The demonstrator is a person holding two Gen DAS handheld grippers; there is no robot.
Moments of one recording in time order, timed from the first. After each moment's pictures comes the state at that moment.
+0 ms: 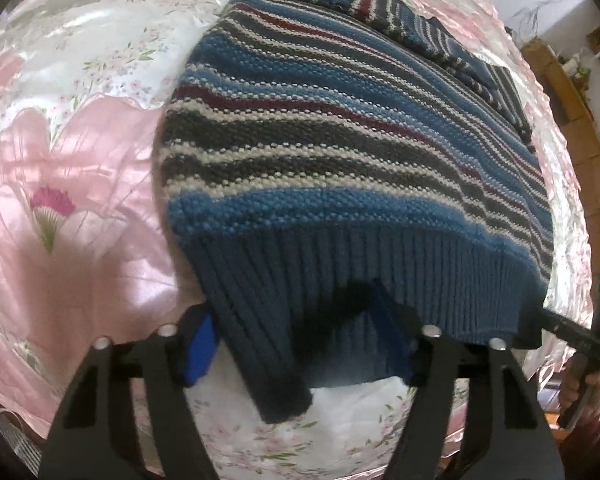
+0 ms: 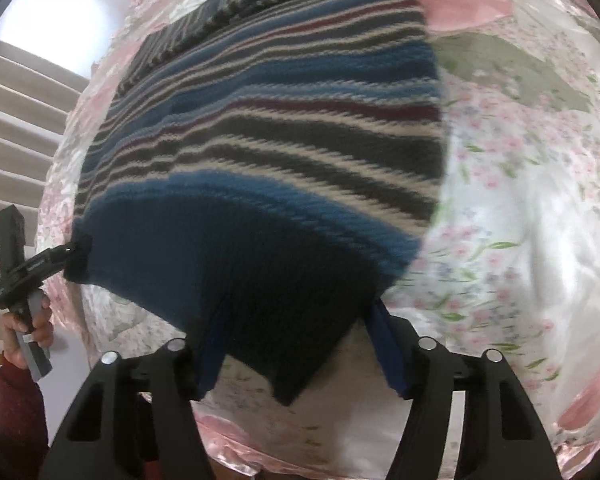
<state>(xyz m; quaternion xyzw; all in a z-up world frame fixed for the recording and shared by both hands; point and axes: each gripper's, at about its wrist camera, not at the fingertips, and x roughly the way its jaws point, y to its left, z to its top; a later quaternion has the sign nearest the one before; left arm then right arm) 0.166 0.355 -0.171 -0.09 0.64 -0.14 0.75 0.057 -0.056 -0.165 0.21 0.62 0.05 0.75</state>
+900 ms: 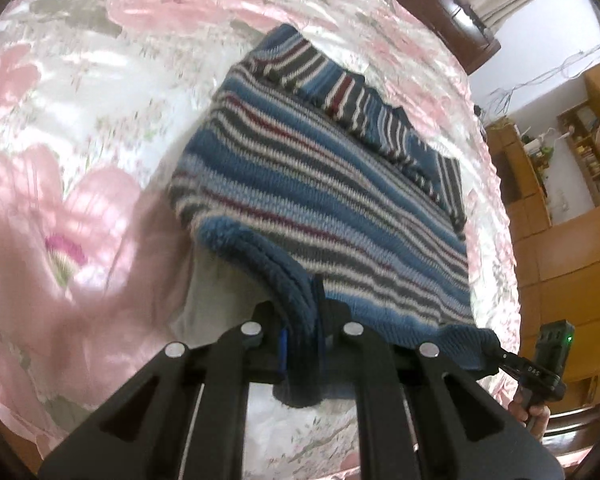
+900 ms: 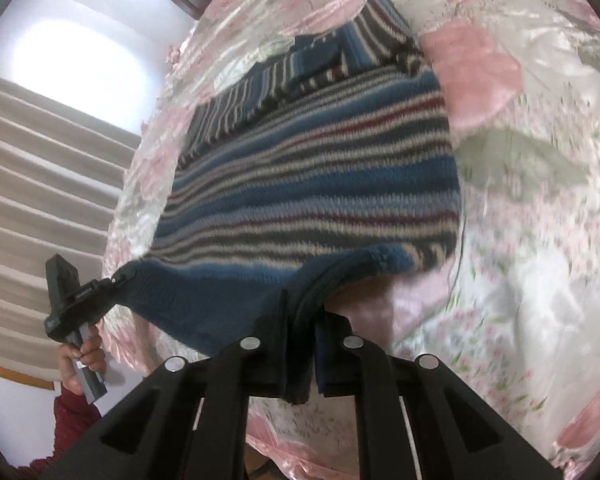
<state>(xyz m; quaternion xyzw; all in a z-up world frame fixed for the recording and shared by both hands) 0.187 0.382 -0.108 -0.23 0.56 -0.17 0.77 0.083 -0.095 -0.098 0.30 0.54 0.09 0.78</state>
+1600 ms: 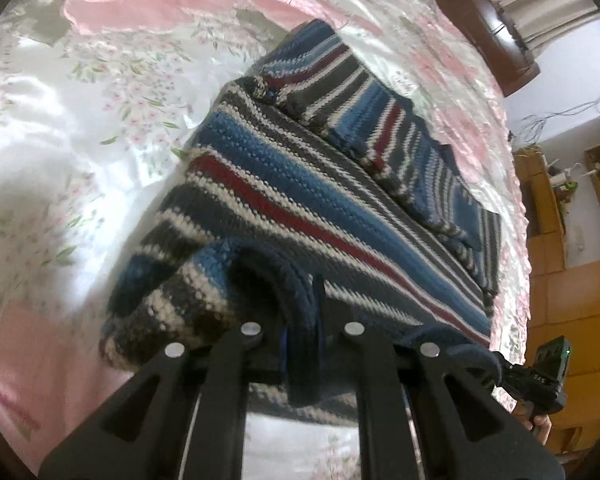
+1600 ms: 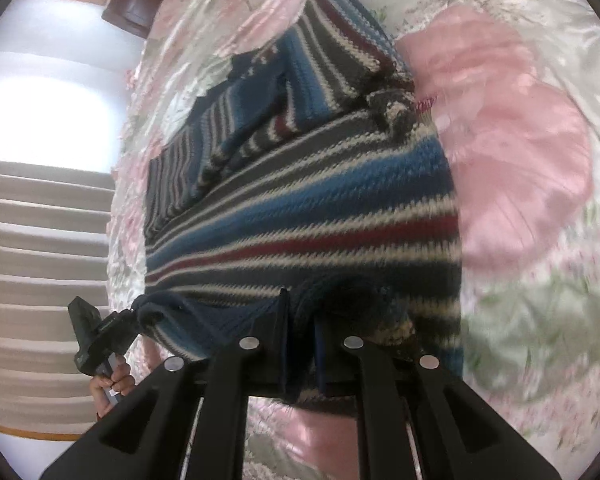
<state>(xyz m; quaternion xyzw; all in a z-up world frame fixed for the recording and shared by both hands) 0.315 0.357 -0.170 -0.26 0.59 -0.12 0.75 0.212 -0.154 -0.152 0.37 0.57 0.07 0.73</state>
